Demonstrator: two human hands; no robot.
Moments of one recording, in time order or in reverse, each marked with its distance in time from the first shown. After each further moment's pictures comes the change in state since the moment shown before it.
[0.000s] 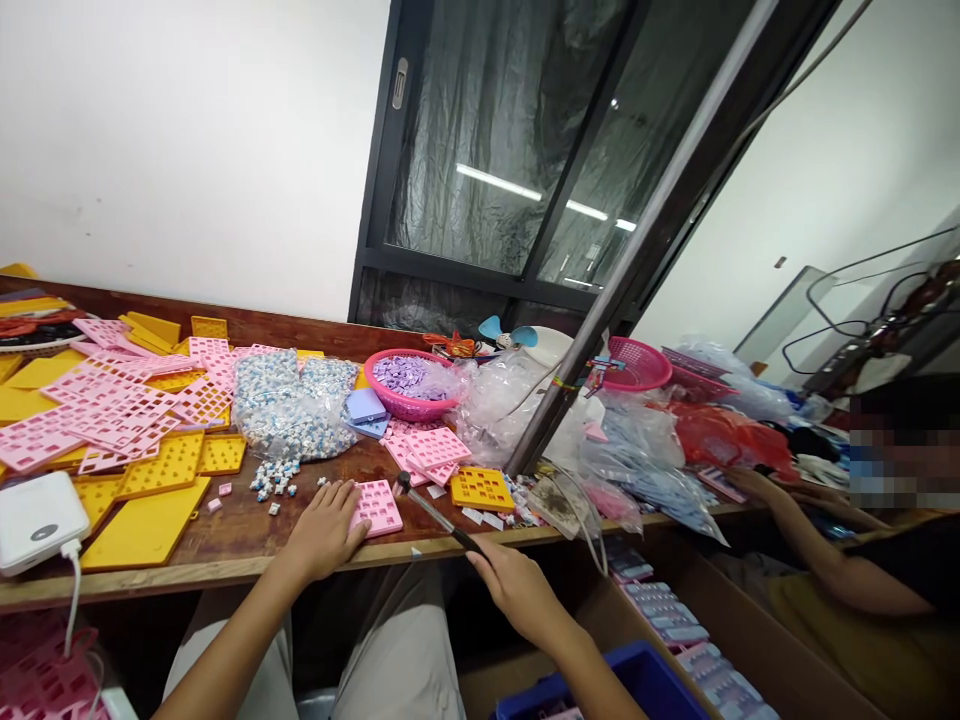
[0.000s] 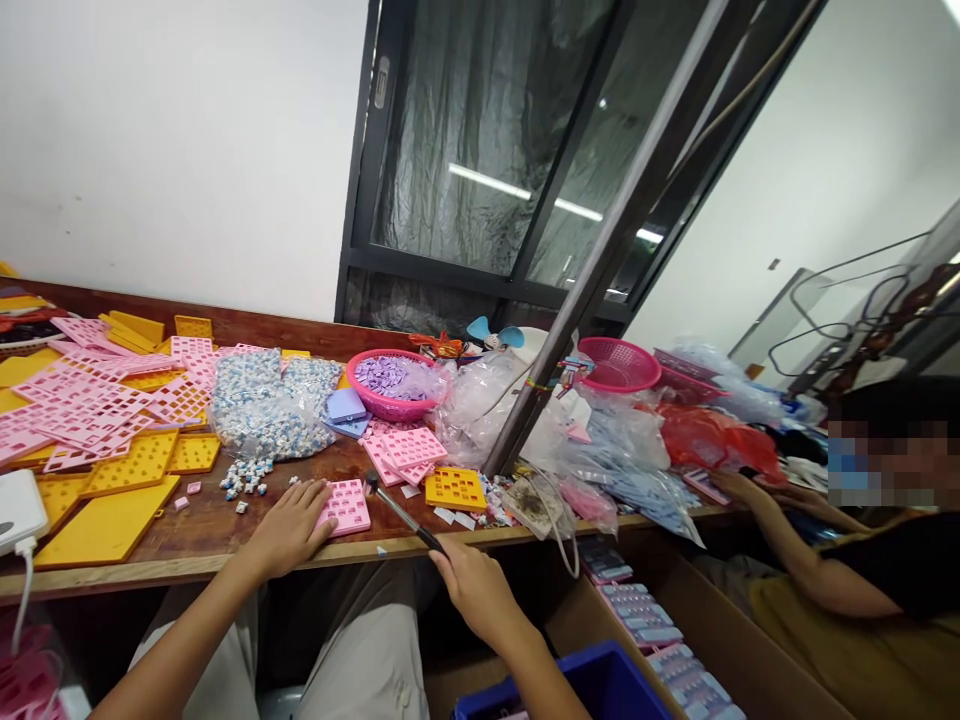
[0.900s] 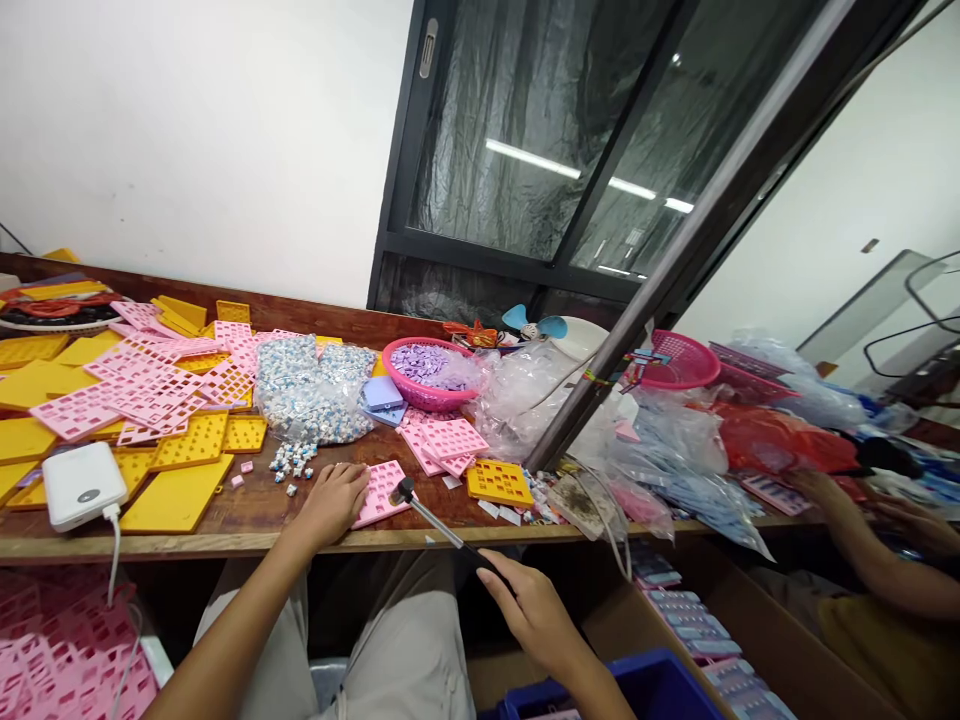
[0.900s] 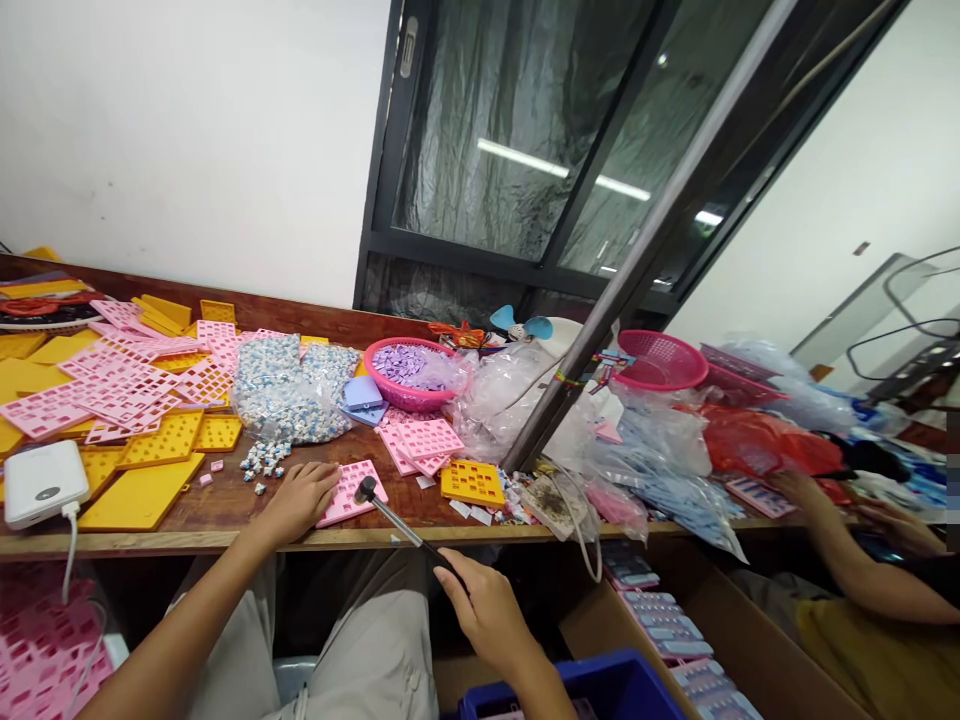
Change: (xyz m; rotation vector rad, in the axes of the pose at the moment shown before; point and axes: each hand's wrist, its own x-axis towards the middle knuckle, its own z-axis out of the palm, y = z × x) left_hand 0.004 -0.015 -0.018 -0.044 0.026 0.000; right_hand -0.022 -0.004 0.025 0.111 -0.025 -0.099
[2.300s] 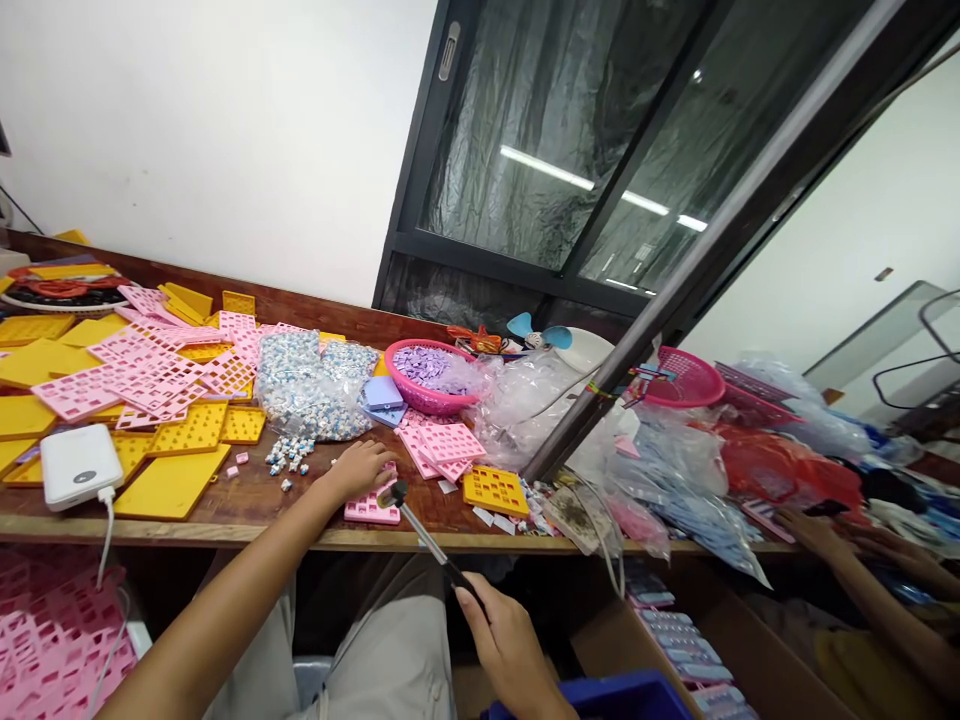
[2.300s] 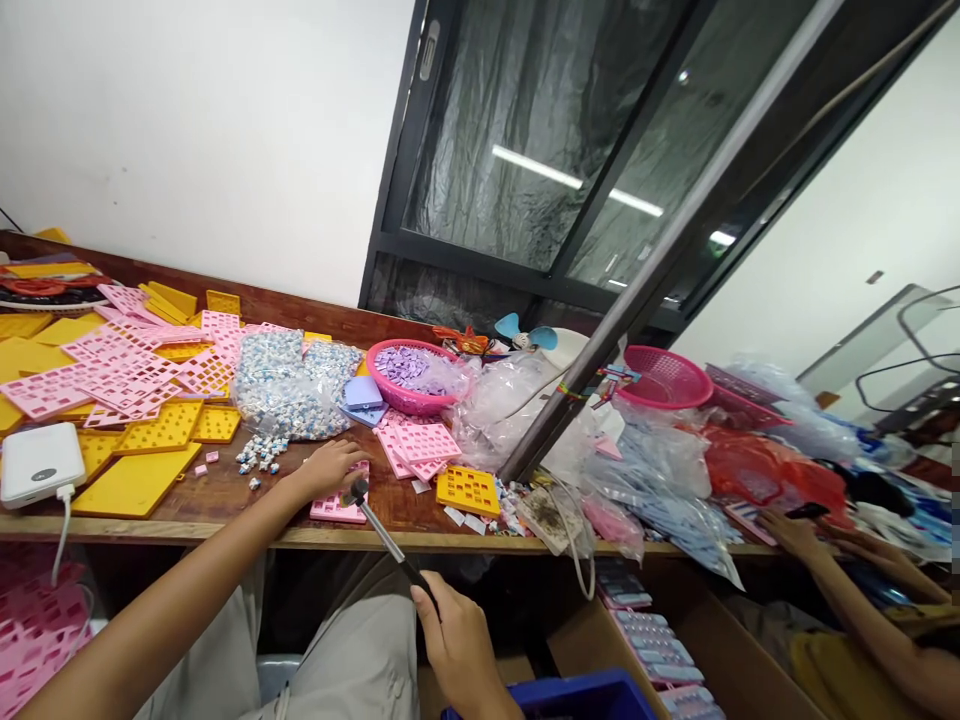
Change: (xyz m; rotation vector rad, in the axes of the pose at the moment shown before) left_hand 0.080 -0.003 0.026 0.021 0.018 0.217; right_hand -0.012 -0.025 0.030 0.084 0.044 0.050
